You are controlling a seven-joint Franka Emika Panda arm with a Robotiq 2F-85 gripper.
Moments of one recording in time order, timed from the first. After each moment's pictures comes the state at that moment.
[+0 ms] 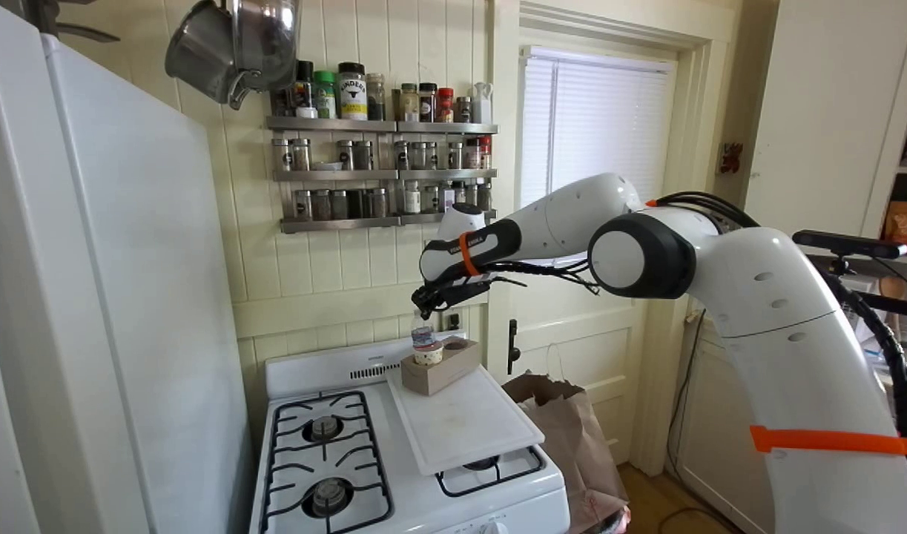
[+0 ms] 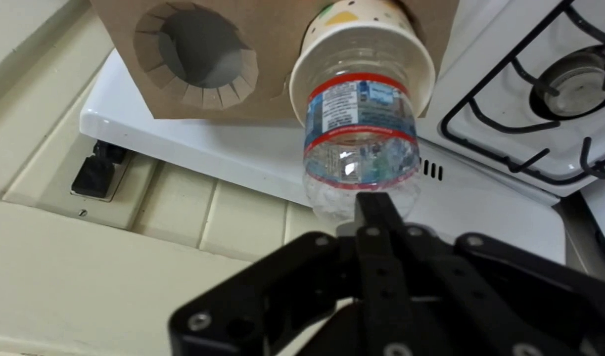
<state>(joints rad) -0.07 0.55 0.02 -1.44 0.01 2.52 -0.19</state>
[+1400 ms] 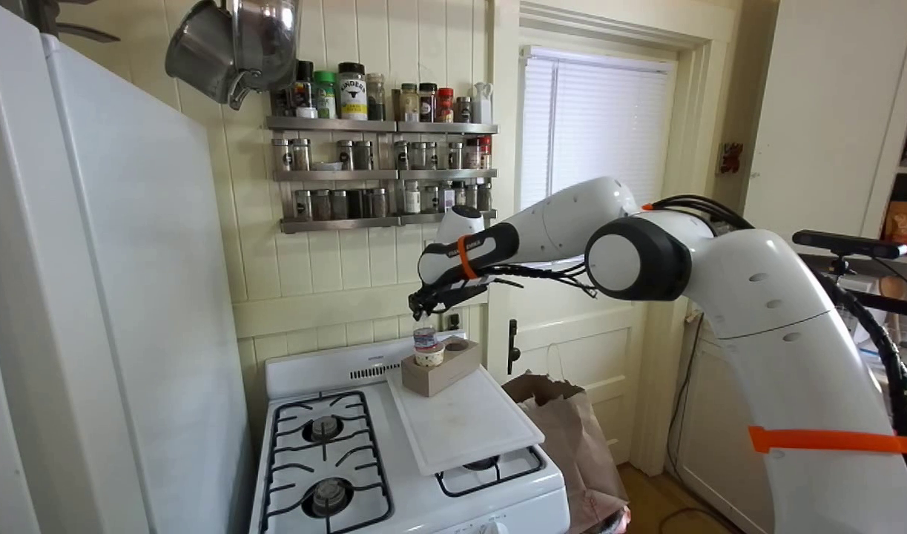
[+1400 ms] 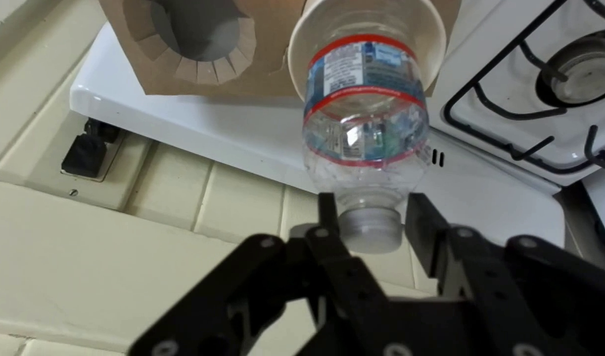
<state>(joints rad) -0.07 0.57 0.03 -1.42 0.01 2.56 -0.21</state>
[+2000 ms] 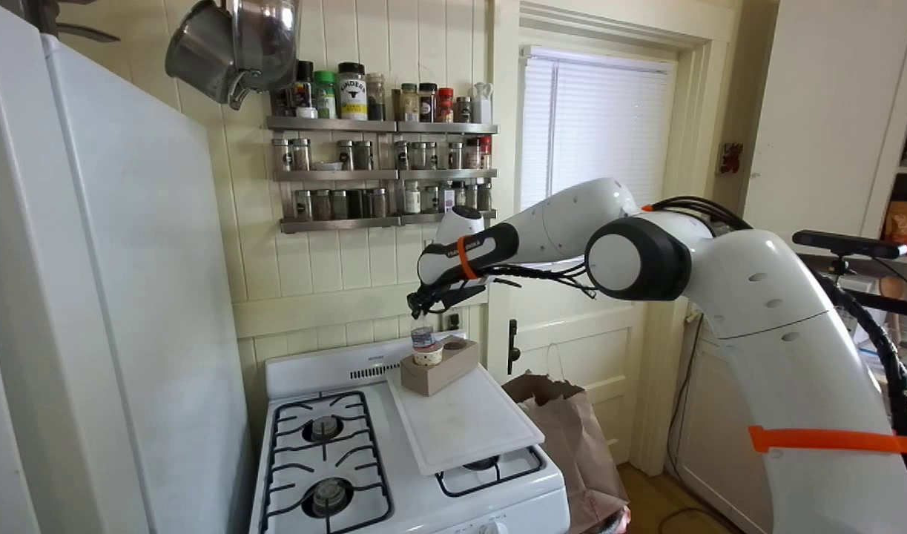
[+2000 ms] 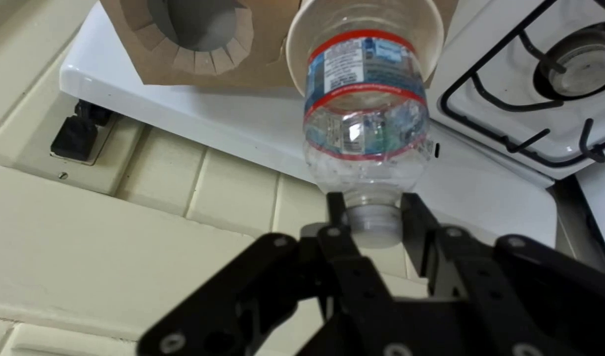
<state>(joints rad) -0.08 0.58 0.05 -1.42 0.01 2.59 -0.24</state>
